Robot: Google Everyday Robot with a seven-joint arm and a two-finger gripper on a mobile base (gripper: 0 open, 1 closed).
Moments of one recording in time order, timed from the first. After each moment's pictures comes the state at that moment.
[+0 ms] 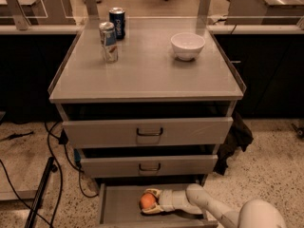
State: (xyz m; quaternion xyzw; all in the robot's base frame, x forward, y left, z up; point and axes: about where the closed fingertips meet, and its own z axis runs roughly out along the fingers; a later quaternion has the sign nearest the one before) arm 0.540 0.004 0.182 -0.58 0.61 0.32 0.43
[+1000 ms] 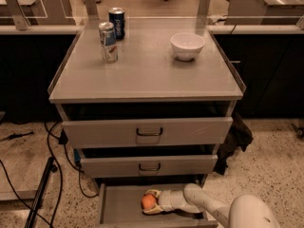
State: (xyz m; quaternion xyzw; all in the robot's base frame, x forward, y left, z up) arm 0.549 0.000 0.146 -0.58 0.65 0.30 0.40
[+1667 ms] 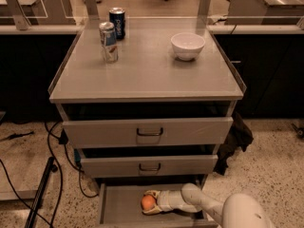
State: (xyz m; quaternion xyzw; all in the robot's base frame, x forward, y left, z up) arm 0.554 0.001 0.125 -0.59 0.65 0.29 0.39
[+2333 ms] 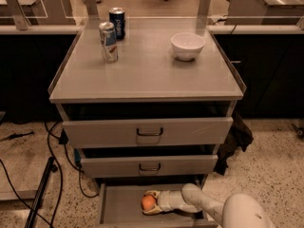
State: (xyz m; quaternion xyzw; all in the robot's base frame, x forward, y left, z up) arm 0.554 0.001 0.125 -0.59 0.65 0.29 0.39
